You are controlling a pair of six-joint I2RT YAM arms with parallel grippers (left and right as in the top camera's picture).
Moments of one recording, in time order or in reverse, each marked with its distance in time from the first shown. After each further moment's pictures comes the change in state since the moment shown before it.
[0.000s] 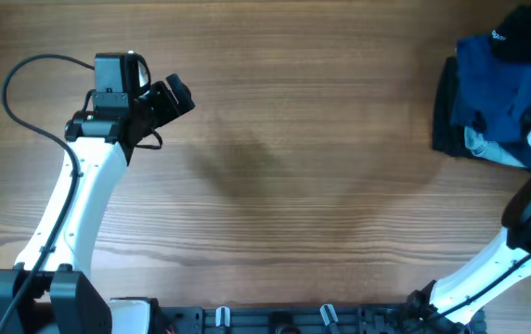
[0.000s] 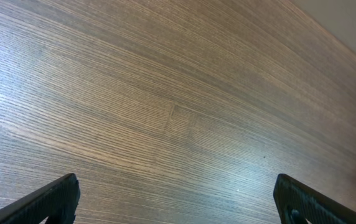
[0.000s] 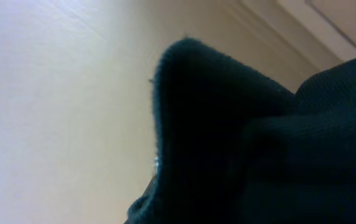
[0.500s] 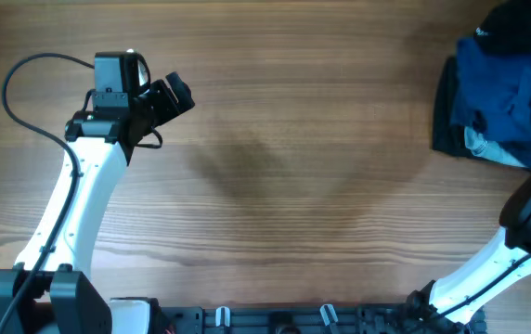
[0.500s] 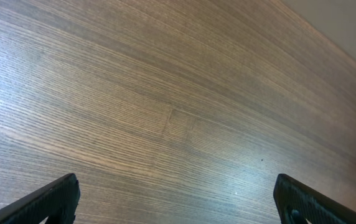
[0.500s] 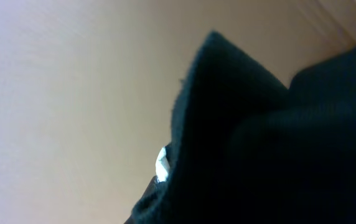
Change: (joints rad) left arm 0.000 0.000 0.000 0.015 0.000 0.000; right arm 0.011 0.000 0.111 -0.397 -0.125 -0.040
